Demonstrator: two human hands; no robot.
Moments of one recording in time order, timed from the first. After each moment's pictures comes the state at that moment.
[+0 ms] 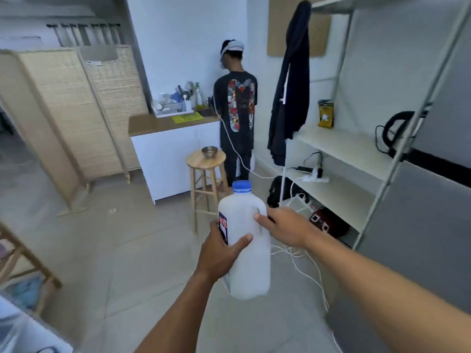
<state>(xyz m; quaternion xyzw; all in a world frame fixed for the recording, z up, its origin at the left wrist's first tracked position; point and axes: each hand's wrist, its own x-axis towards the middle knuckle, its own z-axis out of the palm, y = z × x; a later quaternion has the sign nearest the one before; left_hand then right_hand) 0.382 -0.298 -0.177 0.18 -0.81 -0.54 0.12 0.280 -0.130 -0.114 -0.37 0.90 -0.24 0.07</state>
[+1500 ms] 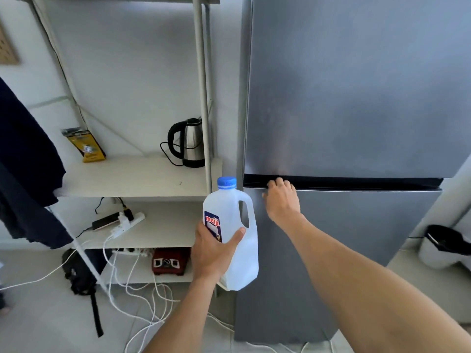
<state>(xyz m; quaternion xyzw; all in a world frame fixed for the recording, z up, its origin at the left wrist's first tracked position) -0.001 -0.086 -0.163 -0.17 -0.84 -0.51 -0.09 0.048 0.098 -0.100 0.36 0.92 0.00 -0.14</state>
